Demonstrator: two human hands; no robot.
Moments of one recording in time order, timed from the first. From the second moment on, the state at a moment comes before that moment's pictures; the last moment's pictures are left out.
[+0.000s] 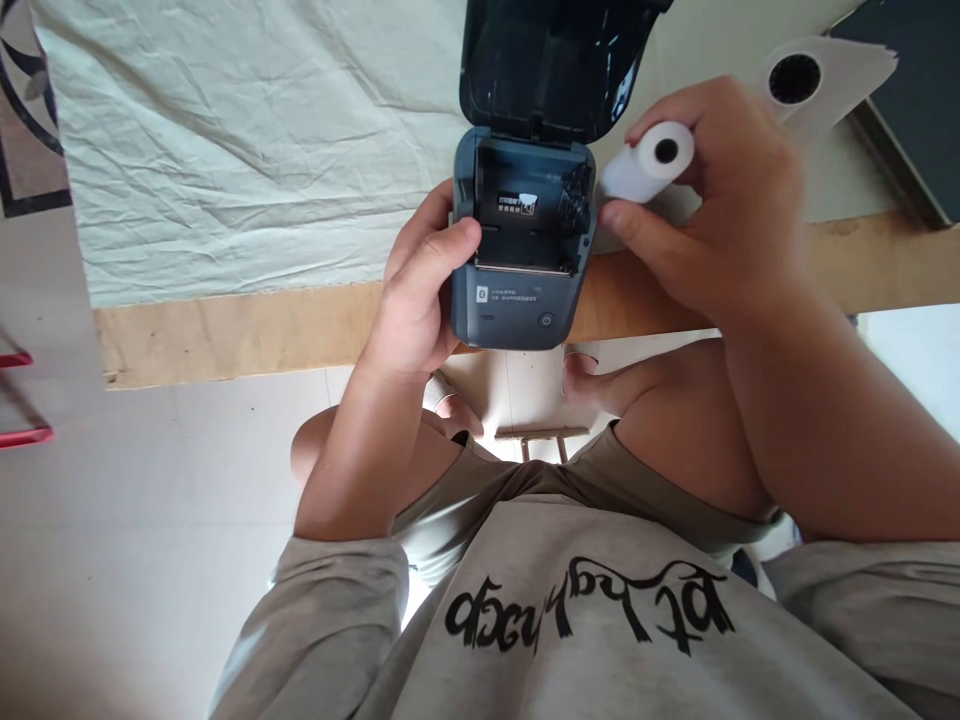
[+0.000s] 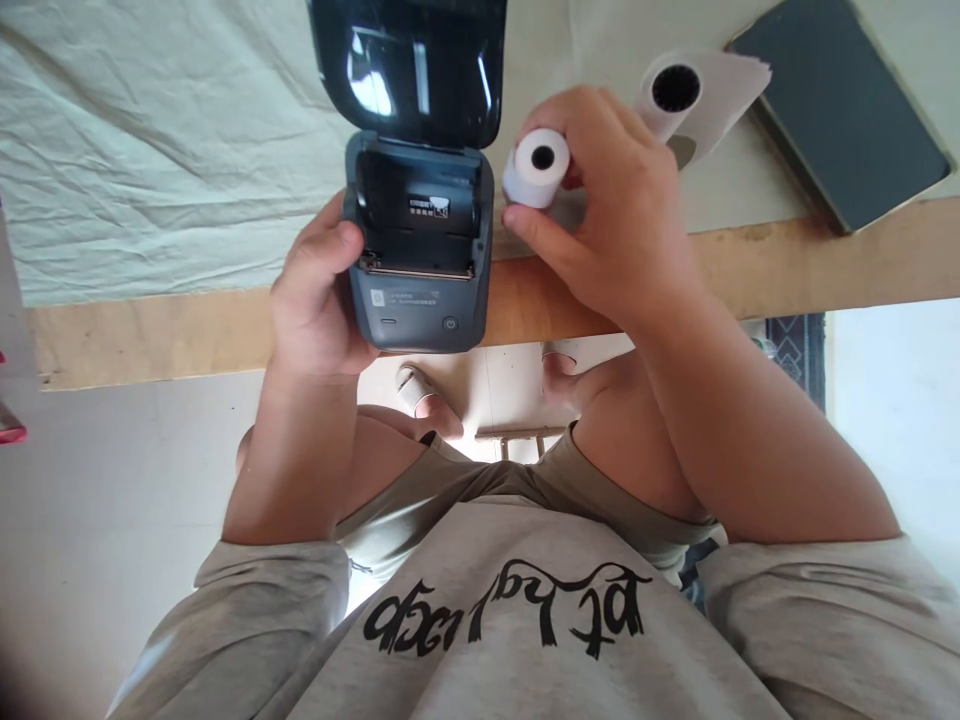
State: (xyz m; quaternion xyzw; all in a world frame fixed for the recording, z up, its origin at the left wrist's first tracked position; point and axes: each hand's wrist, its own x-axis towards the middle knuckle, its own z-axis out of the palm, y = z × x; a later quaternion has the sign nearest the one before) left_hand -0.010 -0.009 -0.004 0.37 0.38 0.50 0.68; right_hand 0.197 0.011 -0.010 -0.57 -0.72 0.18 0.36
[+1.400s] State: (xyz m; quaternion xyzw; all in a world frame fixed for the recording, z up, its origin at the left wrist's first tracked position) left_hand -0.014 -0.006 -0.008 0.37 0.37 0.50 0.69; right_hand 0.240 0.014 -0.017 -0.67 -0.65 0.13 0.33
